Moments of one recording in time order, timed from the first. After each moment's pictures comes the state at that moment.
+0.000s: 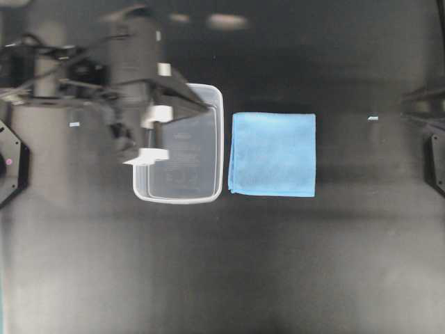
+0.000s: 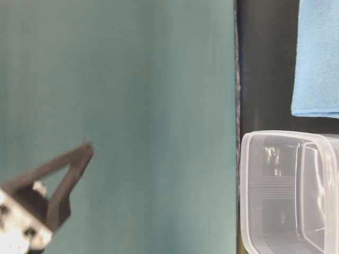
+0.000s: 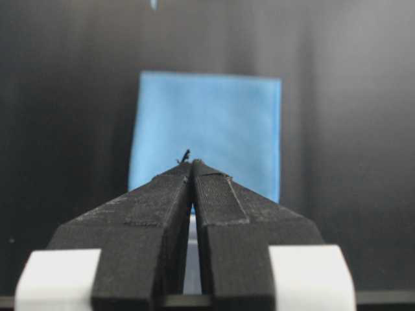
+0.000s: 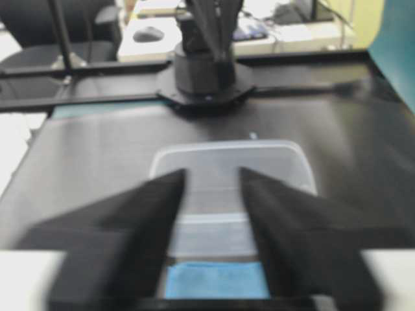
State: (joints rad) left arm 0.04 -0.23 0.36 0.04 0.47 0.01; right arm -0.04 -1.21 1.17 0.01 0.15 0.04
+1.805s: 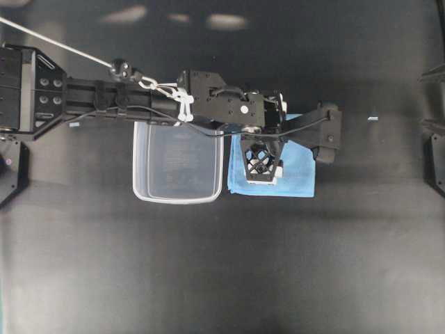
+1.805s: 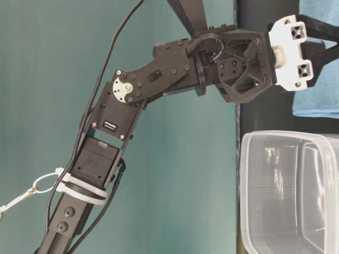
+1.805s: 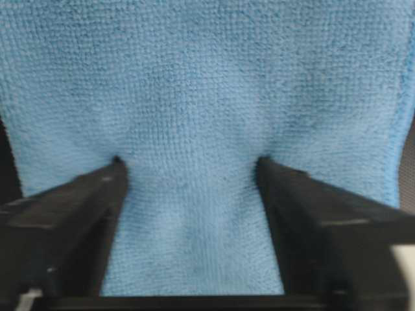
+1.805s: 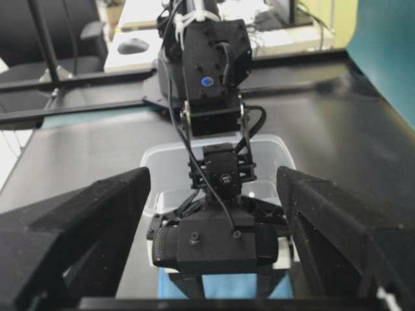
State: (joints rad) left arm 0.04 0.65 -0.25 0.04 0.89 0.14; right arm -0.07 -1.36 1.23 0.01 0.22 0.06
